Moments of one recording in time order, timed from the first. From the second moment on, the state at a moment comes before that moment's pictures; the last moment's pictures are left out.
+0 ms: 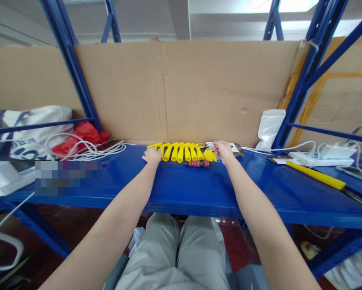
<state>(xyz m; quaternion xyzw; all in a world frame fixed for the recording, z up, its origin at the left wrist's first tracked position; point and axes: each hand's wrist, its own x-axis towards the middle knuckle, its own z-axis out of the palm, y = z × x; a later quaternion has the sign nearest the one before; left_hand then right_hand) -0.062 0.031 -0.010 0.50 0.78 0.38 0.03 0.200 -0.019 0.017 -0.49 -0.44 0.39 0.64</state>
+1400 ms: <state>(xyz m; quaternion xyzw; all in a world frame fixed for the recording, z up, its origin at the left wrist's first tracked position) -0.050 0.029 -0.010 0.55 0.78 0.31 0.06 0.192 -0.026 0.019 -0.52 -0.46 0.37 0.62</state>
